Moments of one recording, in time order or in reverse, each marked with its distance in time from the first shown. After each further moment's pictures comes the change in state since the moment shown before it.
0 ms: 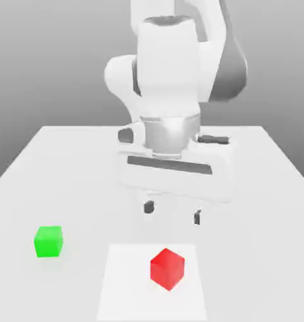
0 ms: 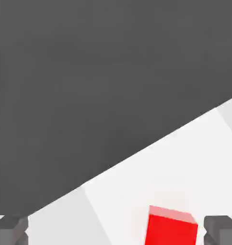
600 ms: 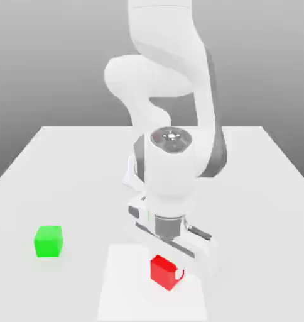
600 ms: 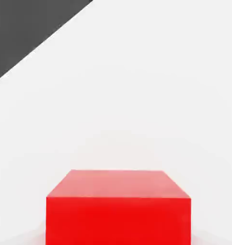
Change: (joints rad) arm 0.037 0.262 -0.052 -0.025 -0.123 0.197 0.178
